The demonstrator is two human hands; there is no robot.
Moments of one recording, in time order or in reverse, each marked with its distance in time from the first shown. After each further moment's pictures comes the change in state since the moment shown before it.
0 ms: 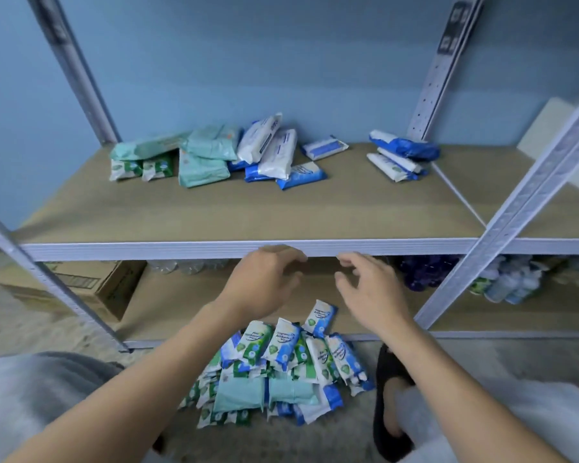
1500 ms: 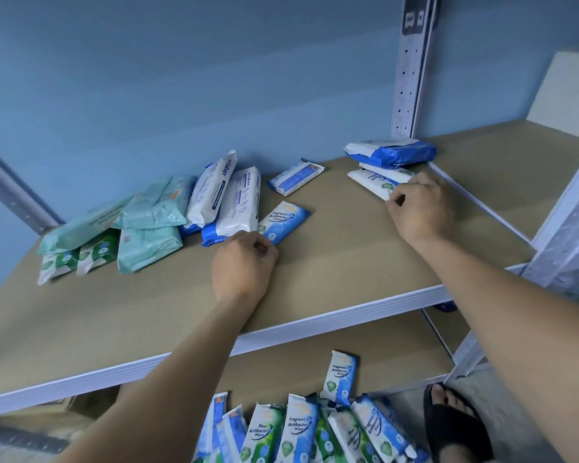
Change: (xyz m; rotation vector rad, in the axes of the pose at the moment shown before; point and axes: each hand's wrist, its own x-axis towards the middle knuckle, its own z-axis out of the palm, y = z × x) left_hand 0.182 -0.057 0.036 0.028 0.342 -0.335; right_hand 0.247 0.140 -0.029 -0.240 0.458 0.205
